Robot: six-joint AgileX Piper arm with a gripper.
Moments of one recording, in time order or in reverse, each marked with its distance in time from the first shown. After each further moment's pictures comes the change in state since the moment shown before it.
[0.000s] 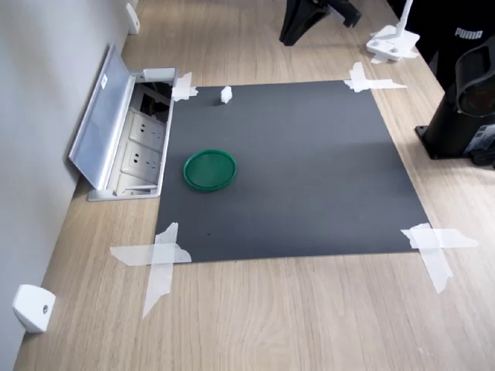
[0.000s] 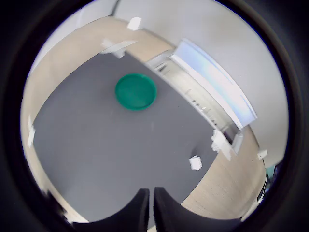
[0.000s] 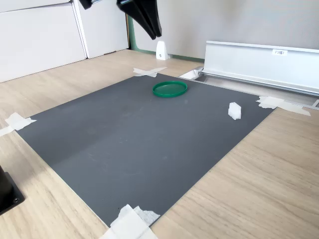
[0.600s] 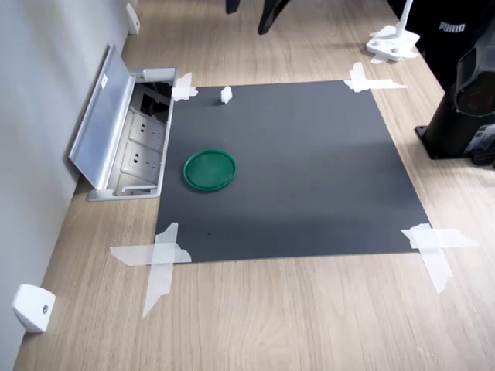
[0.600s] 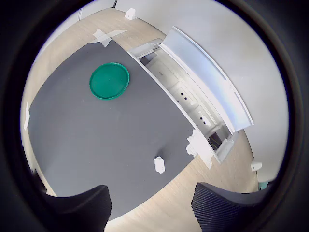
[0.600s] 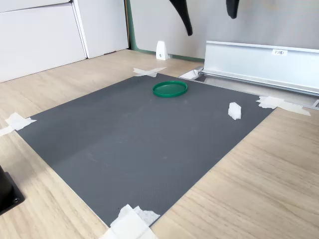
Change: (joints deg) arm -0.7 18.6 -21.4 -4.2 6.0 -4.1
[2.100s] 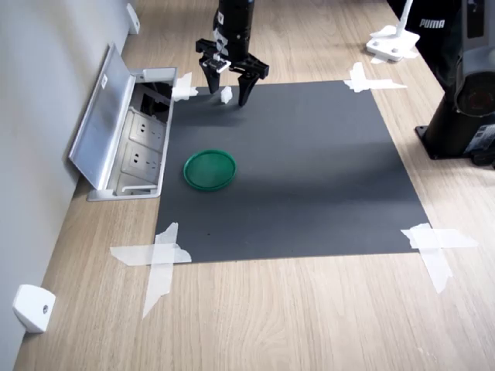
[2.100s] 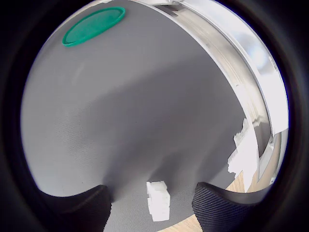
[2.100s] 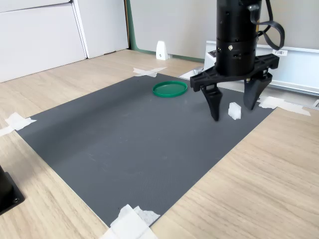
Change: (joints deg) arm 1.2 22.0 3.5 -3.2 -18.6 -5.0
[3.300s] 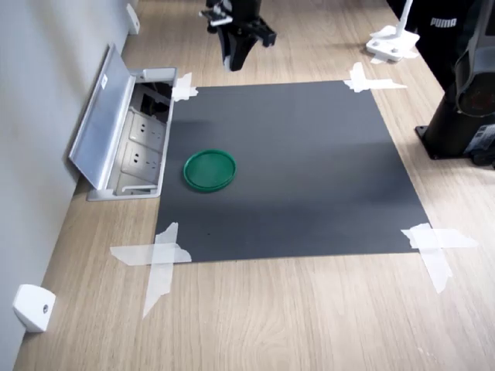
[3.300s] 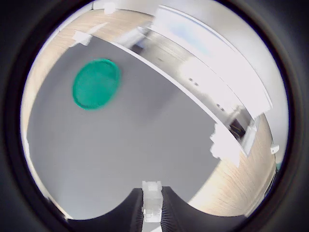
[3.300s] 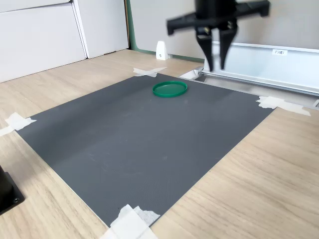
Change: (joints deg) arm 6.9 -15.7 0.0 -0.4 13.0 25.2
